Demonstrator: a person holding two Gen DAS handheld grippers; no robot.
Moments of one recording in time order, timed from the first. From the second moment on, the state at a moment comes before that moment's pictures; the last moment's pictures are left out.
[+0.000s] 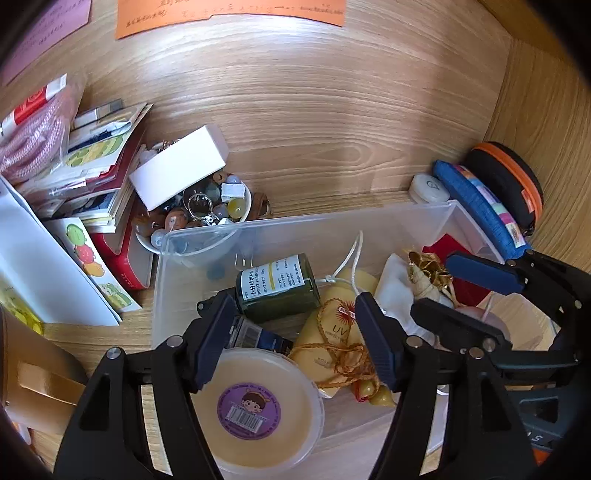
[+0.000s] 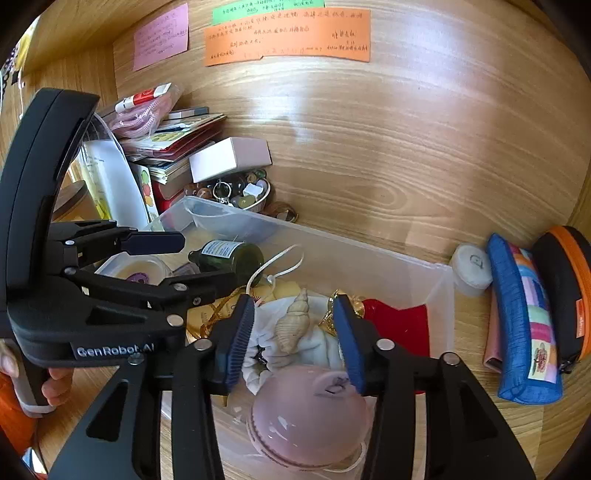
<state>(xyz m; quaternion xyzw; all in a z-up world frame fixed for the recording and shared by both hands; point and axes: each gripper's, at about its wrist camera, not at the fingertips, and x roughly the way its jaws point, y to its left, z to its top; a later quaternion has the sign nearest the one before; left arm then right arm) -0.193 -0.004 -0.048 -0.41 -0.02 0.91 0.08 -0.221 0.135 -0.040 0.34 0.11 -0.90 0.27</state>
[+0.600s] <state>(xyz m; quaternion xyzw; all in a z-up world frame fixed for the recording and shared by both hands) -0.157 -0.010 -0.001 -0.36 -0.03 0.93 0.06 -0.201 0.143 -0.019 0.32 0.10 -0.91 0.26</state>
